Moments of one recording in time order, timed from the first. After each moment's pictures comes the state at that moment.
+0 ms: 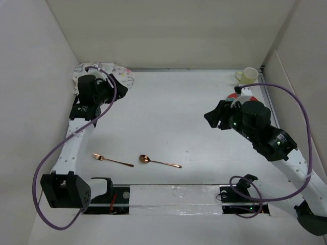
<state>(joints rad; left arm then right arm) -0.04 1.19 1.14 -0.33 0.27 -0.49 0.66 0.86 1.16 -0.65 0.15 0.51</state>
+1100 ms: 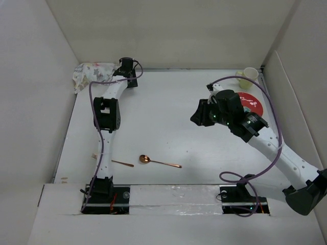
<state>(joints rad) -0.14 2.52 2.26 -0.60 -0.25 -0.26 0.61 1.13 1.16 -0.59 -0.09 0.47</state>
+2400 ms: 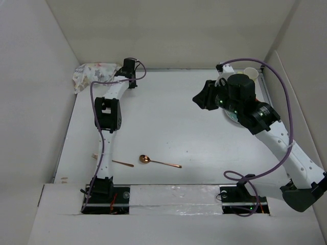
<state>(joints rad) -0.15 2.57 2.29 -0.59 -0.19 -0.16 0.61 1.20 1.44 -0.60 -0.06 0.42</state>
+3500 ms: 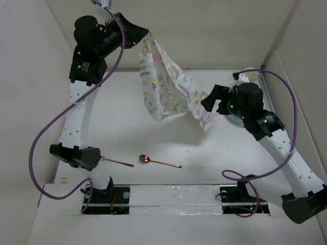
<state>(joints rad) -0.27 1.66 2.20 -0.41 0.48 -0.62 0.41 1.06 1.22 -0.55 -0.04 0.48</state>
